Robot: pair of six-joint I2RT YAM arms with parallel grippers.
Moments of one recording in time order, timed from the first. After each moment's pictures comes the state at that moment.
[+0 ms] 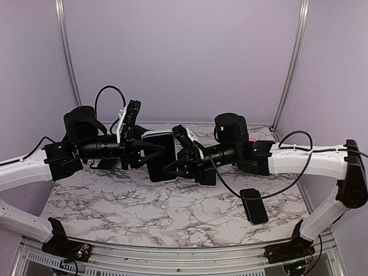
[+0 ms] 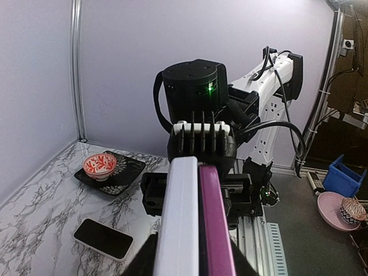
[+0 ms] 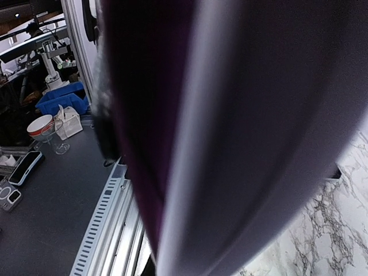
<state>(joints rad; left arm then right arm) -0.88 1.15 0.92 0.18 0.55 -0.07 0.96 1.52 1.12 0.13 -0.75 -0.10</state>
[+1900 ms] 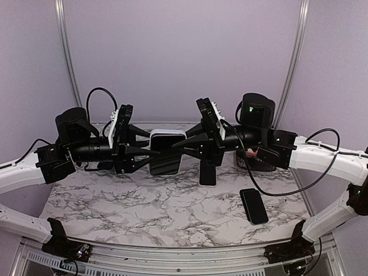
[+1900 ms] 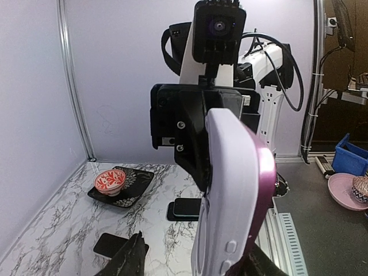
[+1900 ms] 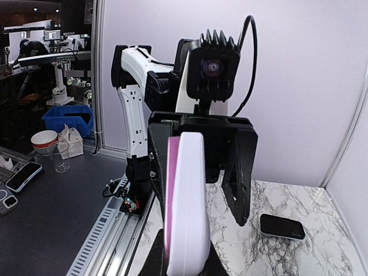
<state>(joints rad) -0.90 1.08 0.91 0.14 0.54 0.07 0.95 1.37 1.17 0.18 -0.80 -0.14</state>
